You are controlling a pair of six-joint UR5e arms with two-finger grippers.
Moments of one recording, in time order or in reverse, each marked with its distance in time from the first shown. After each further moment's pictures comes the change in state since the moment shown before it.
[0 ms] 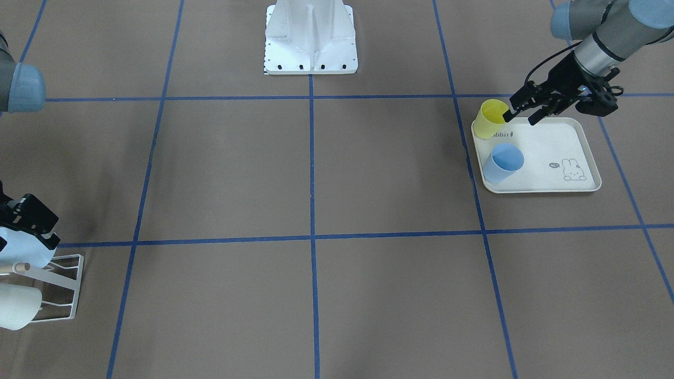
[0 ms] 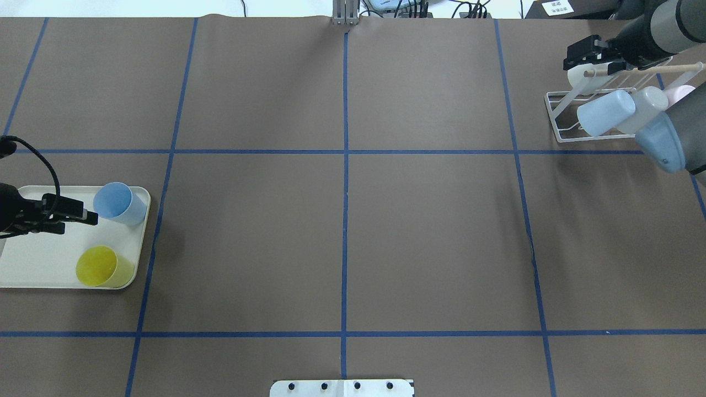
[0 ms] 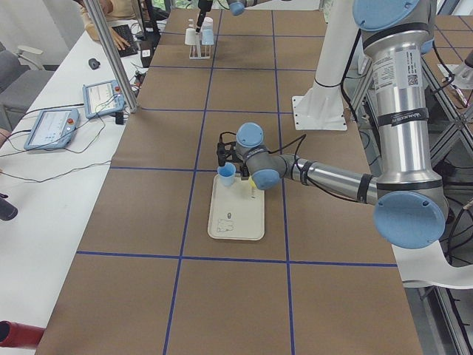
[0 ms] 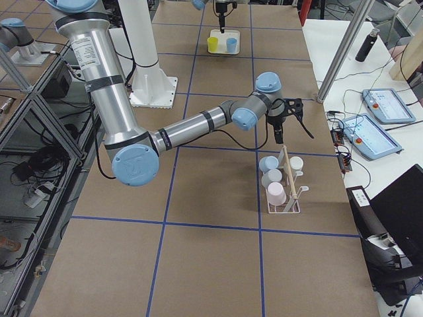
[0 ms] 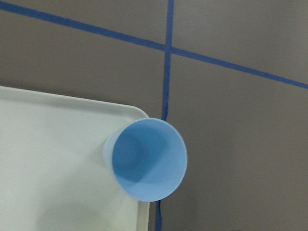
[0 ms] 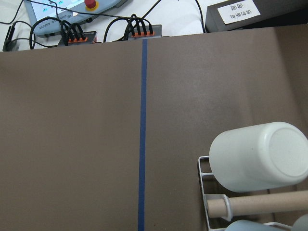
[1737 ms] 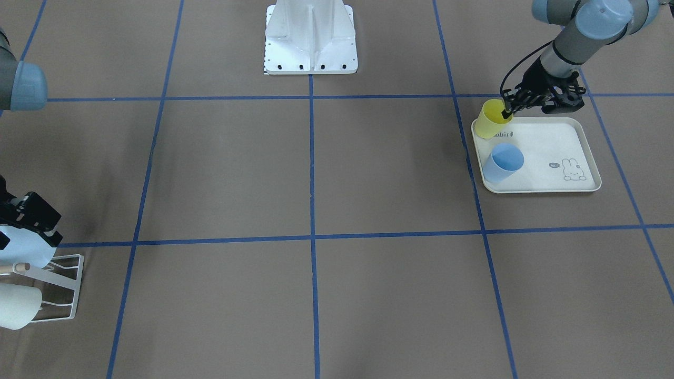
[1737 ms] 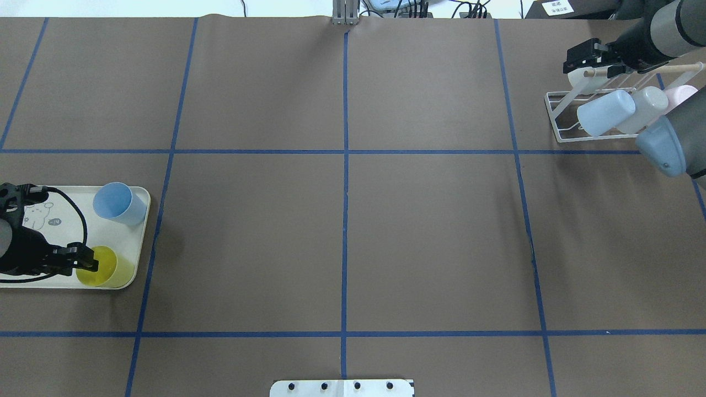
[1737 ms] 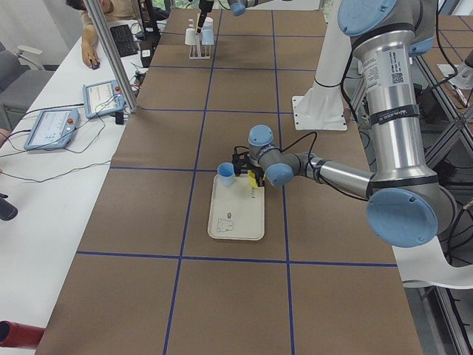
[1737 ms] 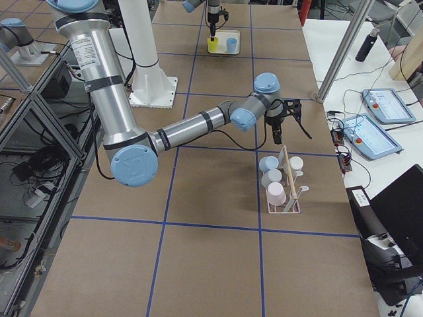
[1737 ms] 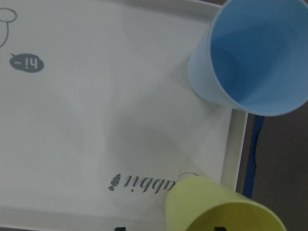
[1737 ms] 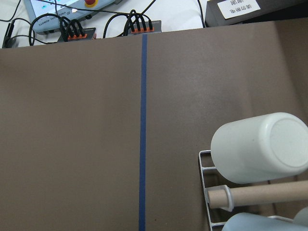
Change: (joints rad) left arm 0.159 0.069 -0.053 0.154 0.135 -0.003; right arm -0.007 -0.006 0.005 0.000 -0.003 0.003
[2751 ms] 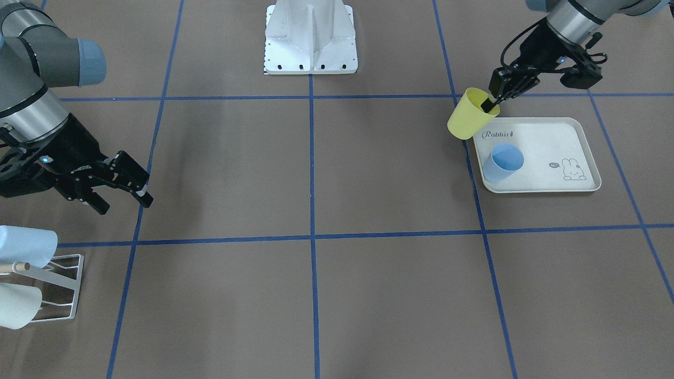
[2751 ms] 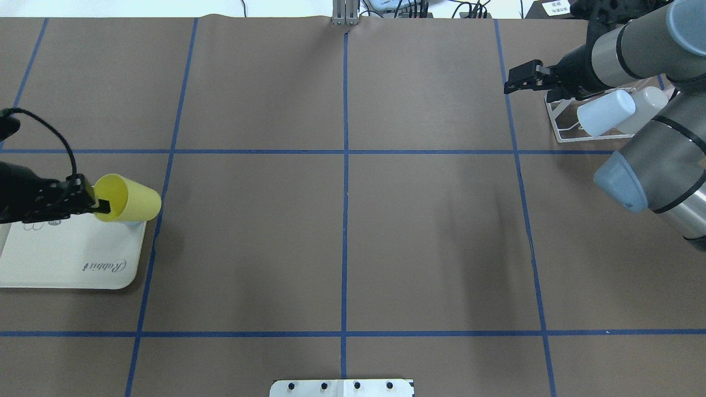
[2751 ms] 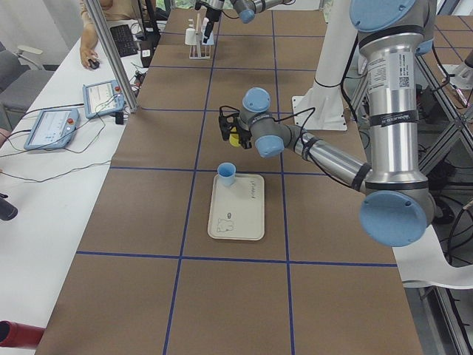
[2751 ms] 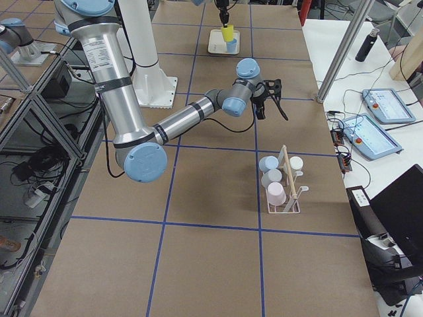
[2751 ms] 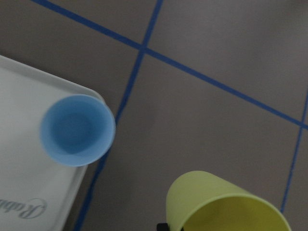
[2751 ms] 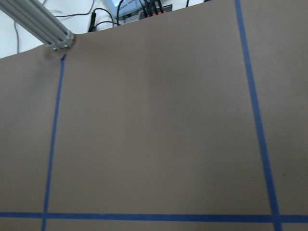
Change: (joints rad) left arm -0.140 -0.265 -0.112 -0.058 -0.045 -0.381; right arm -0.189 0.006 0.112 0.209 -0.024 0.367
